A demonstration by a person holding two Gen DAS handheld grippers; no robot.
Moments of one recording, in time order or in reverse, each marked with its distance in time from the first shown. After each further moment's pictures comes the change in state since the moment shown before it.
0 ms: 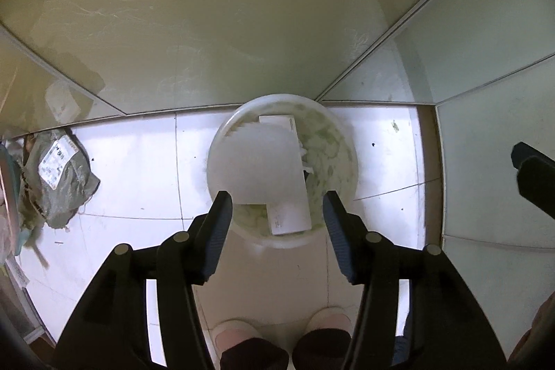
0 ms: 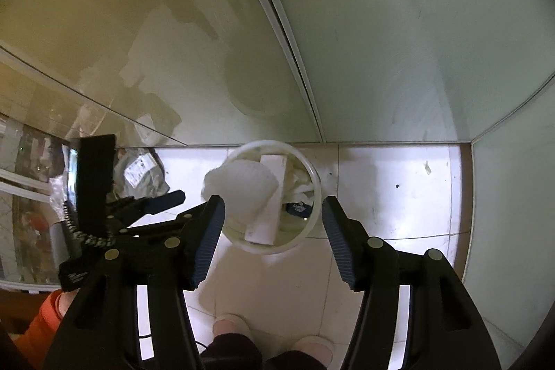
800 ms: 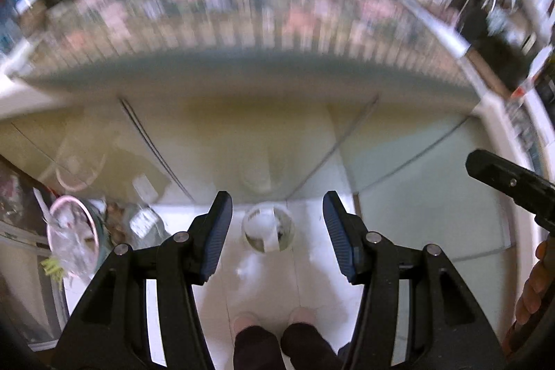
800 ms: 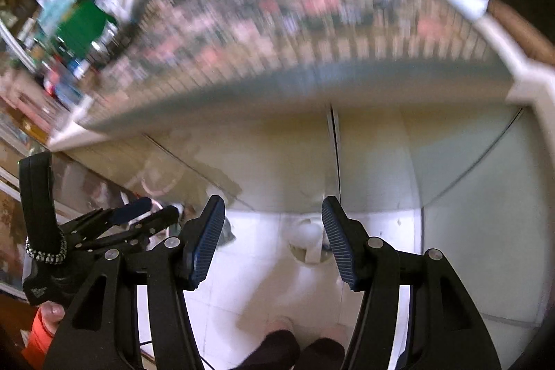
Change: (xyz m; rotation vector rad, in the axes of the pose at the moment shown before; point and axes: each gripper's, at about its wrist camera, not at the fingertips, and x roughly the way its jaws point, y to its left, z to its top) left arm -0.493 -0.035 0.015 0.024 -0.374 -0.016; right arm -0.379 0.156 0.068 -0.045 -0.269 -0.003
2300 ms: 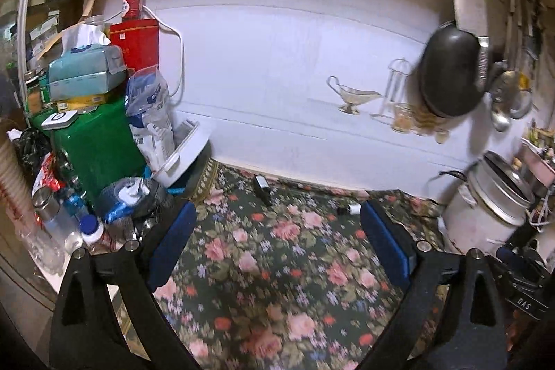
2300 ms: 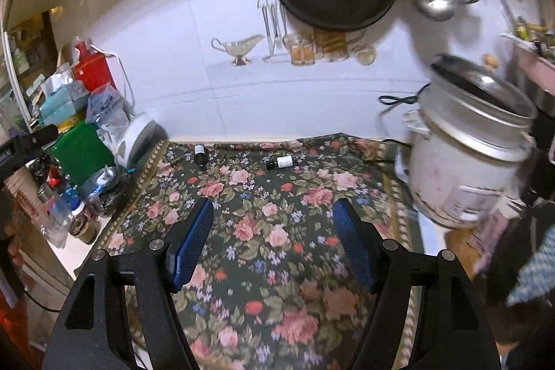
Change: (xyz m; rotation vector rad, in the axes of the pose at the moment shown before) left arm -0.127 0.059 0.364 -0.171 -0.550 0.261; right arm -0.008 0.004 0.313 -0.190 -0.315 -0.014
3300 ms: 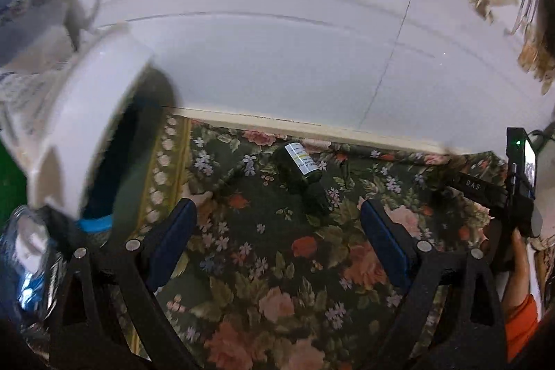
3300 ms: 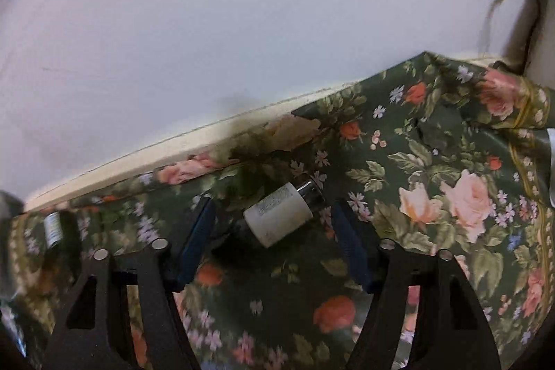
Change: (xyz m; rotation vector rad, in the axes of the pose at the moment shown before) left arm 0.338 0.064 -0.018 0.086 0.327 -0.066; right arm 0.383 -0.004 0.050 0.363 0.294 -0.306
